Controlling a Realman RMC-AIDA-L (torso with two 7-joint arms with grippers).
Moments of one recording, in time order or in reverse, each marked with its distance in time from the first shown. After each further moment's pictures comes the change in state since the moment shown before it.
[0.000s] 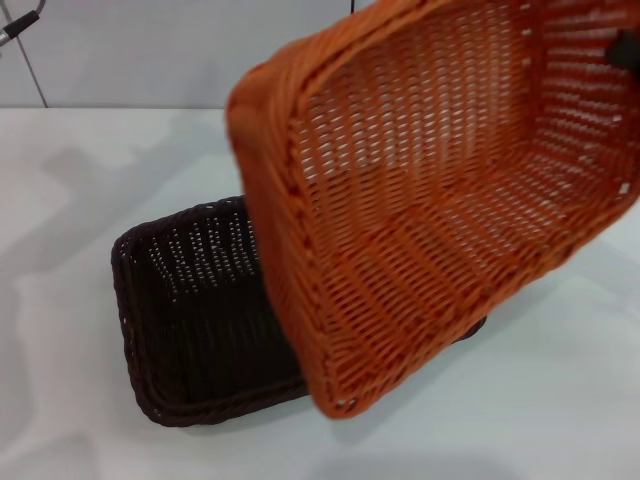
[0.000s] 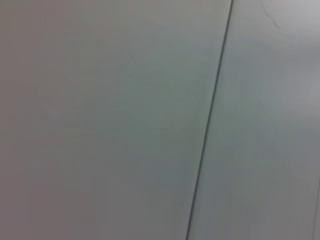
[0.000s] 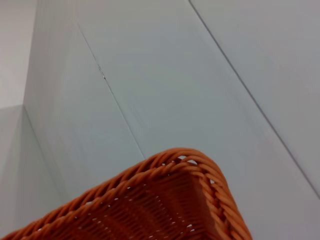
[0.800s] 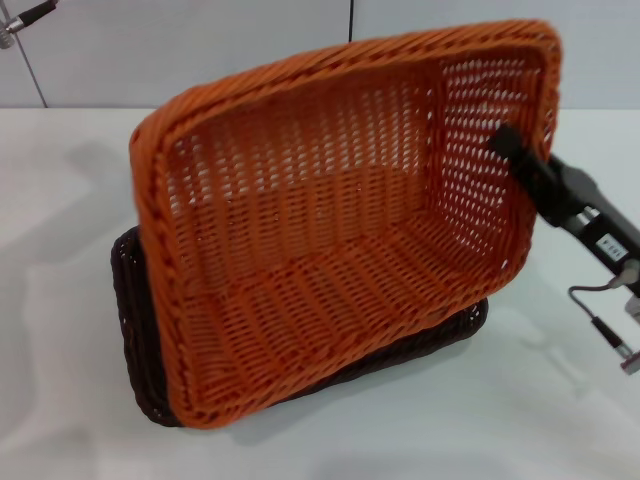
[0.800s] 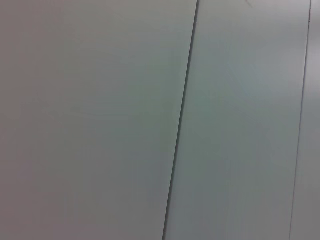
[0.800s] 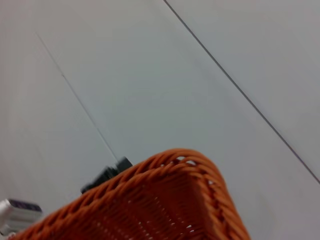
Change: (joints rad) left arm -0.022 0.032 0.075 0.000 0.004 0.000 -0.006; right arm -0.026 0.035 -0.002 0.492 0.024 0.171 -0.429
